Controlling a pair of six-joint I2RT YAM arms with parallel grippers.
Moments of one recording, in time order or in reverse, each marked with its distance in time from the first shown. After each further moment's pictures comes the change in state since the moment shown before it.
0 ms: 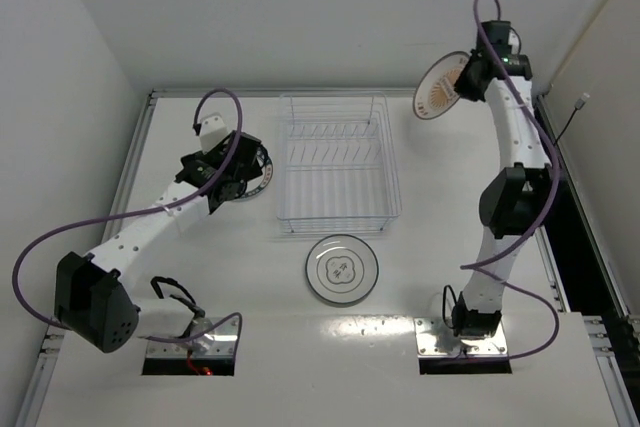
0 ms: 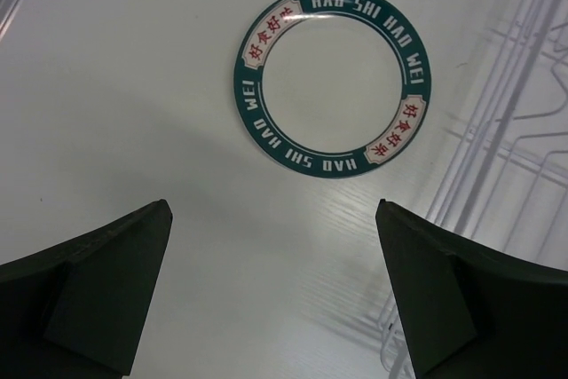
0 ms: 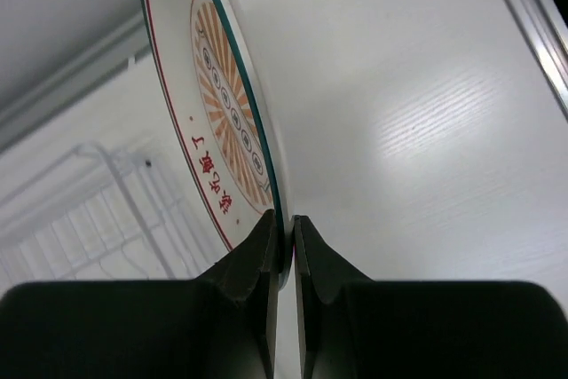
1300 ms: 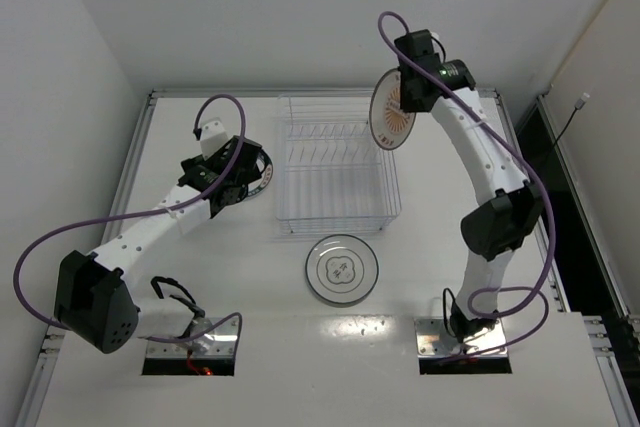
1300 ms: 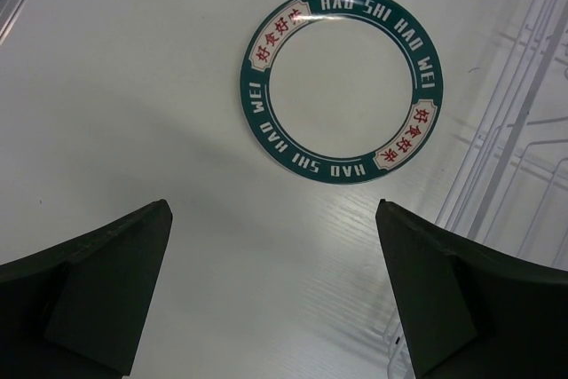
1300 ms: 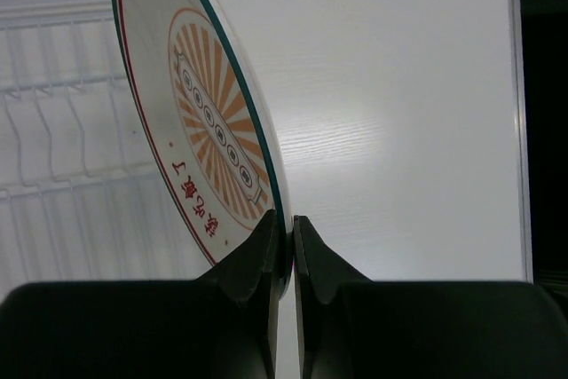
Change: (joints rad) left arm 0.000 0.010 -0.065 0.064 -0.048 0.000; right arm 0.419 -0.156 -0.064 -0.166 0.306 -0.220
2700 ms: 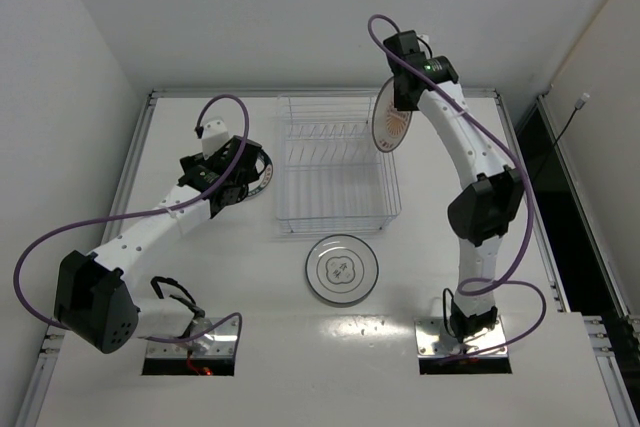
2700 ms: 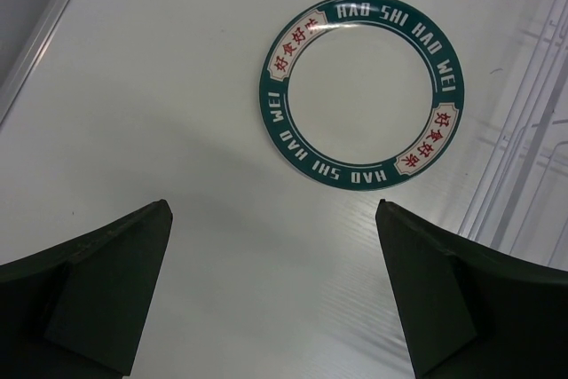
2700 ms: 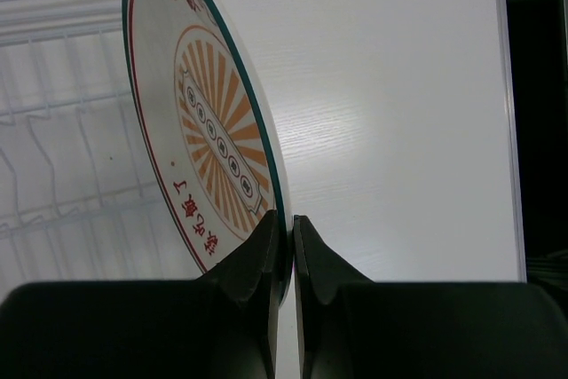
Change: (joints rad) left arm 0.000 0.000 0.000 0.000 -0.035 0.069; right arm 0.006 0.150 0.103 -0.022 0.063 0.010
